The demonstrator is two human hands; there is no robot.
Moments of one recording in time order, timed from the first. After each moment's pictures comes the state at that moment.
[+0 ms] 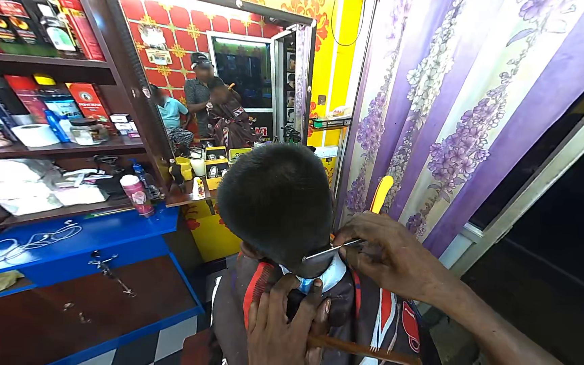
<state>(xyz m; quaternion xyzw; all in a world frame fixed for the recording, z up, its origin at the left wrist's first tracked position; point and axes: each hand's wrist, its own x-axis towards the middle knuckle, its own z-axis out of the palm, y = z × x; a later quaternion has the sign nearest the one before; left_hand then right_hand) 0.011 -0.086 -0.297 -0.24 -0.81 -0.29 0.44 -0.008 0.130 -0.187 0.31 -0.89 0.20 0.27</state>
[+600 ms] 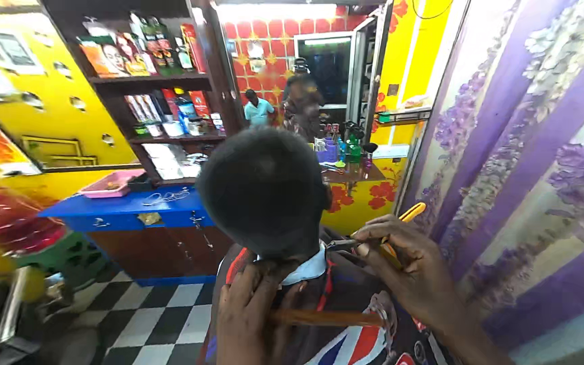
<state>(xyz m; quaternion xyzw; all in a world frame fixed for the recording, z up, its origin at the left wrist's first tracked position) 0.022 -0.040 -0.272 -0.11 -0.85 -0.23 0.46 -0.053 0.195 -0.235 0.36 -0.72 0.54 0.25</state>
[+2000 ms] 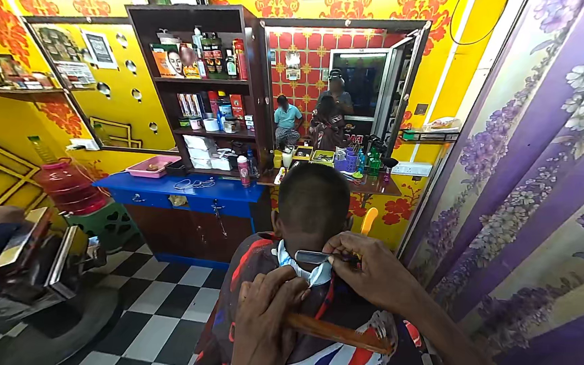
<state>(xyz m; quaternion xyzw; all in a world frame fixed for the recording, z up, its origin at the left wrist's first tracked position) 0.042 -0.016 -0.289 -0.11 -0.83 -0.20 0.50 -0.065 0.177 -0.222 0.39 -0.84 0.37 0.07</state>
